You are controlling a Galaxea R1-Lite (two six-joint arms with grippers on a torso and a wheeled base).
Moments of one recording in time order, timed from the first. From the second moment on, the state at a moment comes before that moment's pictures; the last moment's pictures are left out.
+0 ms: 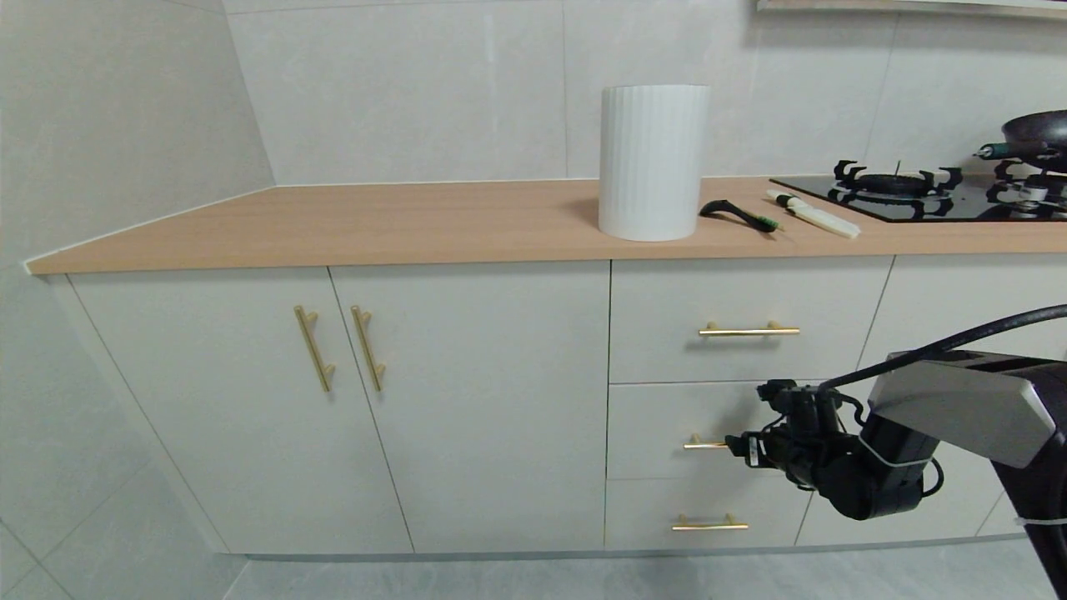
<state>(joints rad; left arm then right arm) 0.00 0.00 0.00 0.00 -0.01 0.01 0.15 2.55 -0.99 -0.96 -0.15 0.08</state>
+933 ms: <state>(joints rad) 0.00 0.00 0.00 0.00 -0.01 0.01 0.15 2.55 -1.01 -0.79 -0.17 0.08</state>
